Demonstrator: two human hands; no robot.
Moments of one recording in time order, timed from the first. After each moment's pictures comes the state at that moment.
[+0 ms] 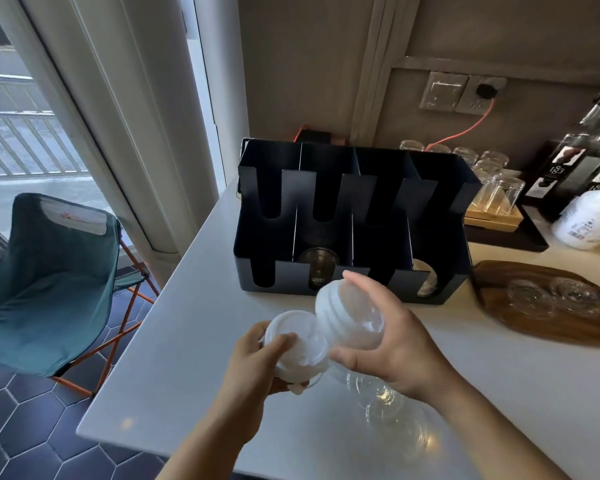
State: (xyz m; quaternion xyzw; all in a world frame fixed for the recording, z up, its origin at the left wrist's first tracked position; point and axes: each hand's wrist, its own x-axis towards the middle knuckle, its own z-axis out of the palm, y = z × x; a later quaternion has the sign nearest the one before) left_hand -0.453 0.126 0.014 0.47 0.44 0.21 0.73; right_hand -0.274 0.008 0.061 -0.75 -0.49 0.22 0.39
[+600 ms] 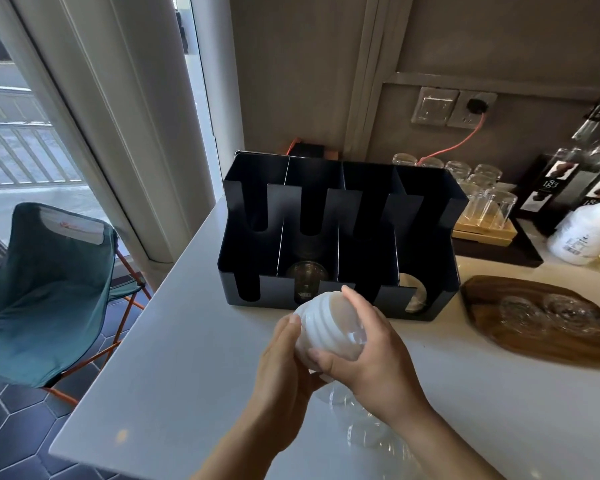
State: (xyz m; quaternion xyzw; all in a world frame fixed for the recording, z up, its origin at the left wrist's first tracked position) left_hand -0.393 0.093 0.039 0.40 0.34 0.25 0.81; right_hand -0.277 0.011 0.050 -0.77 -0.43 0.18 0.43
